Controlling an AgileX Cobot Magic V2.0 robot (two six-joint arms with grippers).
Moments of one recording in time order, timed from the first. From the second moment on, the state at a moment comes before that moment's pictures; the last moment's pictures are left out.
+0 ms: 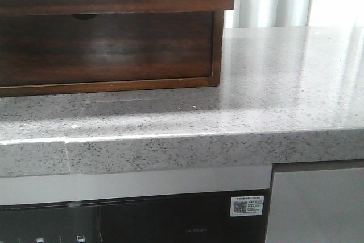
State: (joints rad) left arm -0.17 0.00 -0.36 1.01 0.08 -0.95; right arm 0.64 1.06 -1.50 0.24 0.69 -0.71
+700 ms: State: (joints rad) left arm -0.17 0.00 -0.19 1.04 0.07 -0.95; right arm 0.64 0.37 -0.56 0.24 0.21 -0.71
